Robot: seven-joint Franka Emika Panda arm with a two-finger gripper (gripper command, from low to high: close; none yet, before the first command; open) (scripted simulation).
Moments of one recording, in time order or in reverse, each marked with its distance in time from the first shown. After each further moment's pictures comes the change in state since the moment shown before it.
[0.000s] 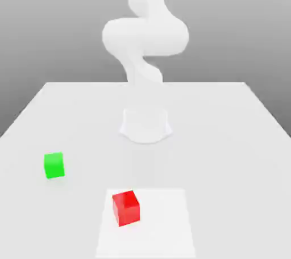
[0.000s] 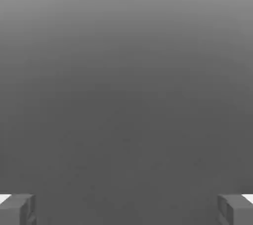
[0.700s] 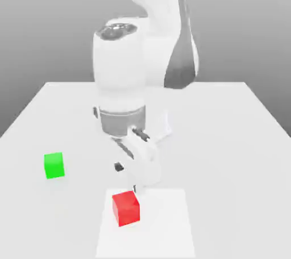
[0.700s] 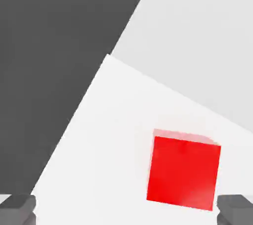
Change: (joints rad) arm -0.115 0.747 0.024 -0.387 -0.040 0.433 0.969
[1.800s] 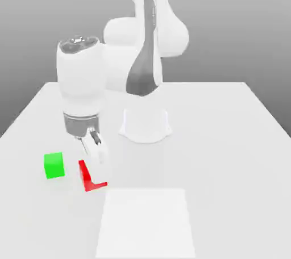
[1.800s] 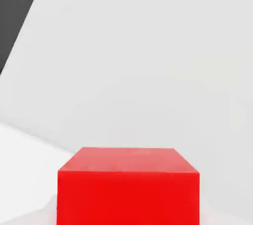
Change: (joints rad) arm -0.171 -0.135 -0.153 -0.073 -0.053 -0.077 -0.376
